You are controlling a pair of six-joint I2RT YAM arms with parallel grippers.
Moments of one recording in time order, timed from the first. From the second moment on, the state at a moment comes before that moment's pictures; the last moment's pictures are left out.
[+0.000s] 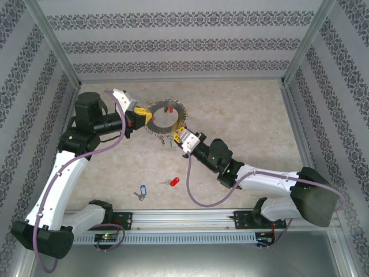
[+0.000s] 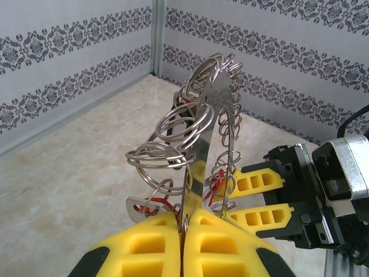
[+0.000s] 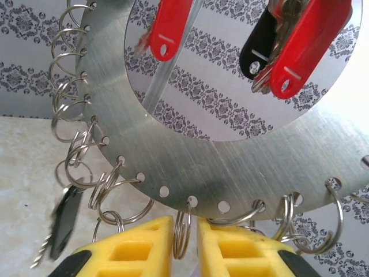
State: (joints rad) left arm -0.19 1.04 1.19 -0.51 0.77 0.15; right arm 0.94 1.29 0.58 0.78 0.14 -0.44
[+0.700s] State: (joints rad) left arm -0.19 1.07 1.14 -0.48 0.68 -0.06; right arm 0.92 1.28 0.58 0.72 0.15 -0.43
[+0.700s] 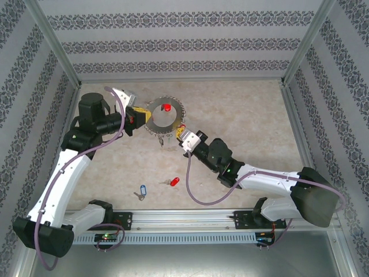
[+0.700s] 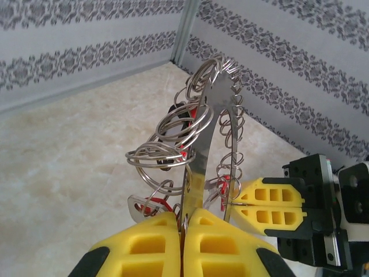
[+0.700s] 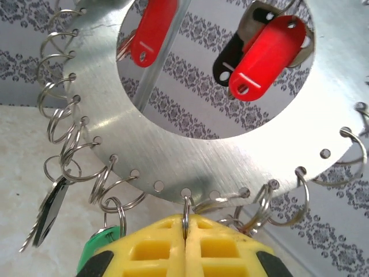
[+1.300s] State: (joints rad) left arm -0.19 1.21 0.93 -0.30 0.65 -0.57; right arm 0.69 1.09 0.76 0.01 -0.24 -0.33
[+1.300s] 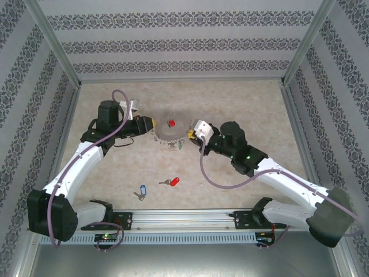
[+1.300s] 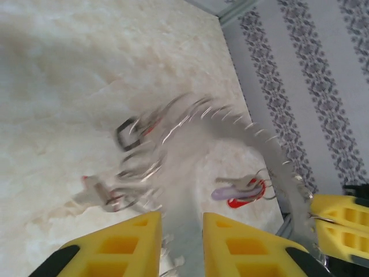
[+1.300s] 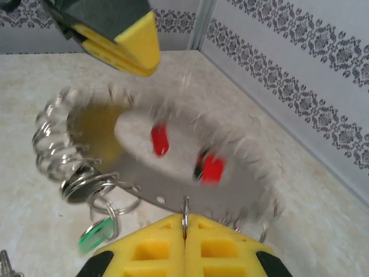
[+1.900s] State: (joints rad) left arm -0.23 1.02 0.73 0.02 0.63 -0.36; right arm 0.47 1.28 1.09 -0.51 -0.66 -0.50
